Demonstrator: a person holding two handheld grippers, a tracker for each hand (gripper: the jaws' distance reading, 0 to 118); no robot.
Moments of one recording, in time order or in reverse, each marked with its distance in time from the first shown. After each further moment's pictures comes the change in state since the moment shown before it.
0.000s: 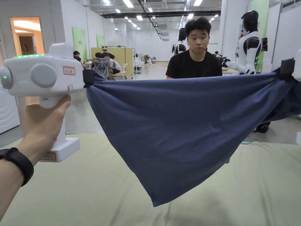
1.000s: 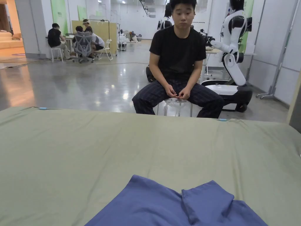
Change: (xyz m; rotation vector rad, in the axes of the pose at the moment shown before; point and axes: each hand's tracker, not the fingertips) left arm -0.005 -0.333 0.234 -0.556 -0.089 0.111; right arm 0.066 -0.399 0.228 -0.580 0.007 -0.112
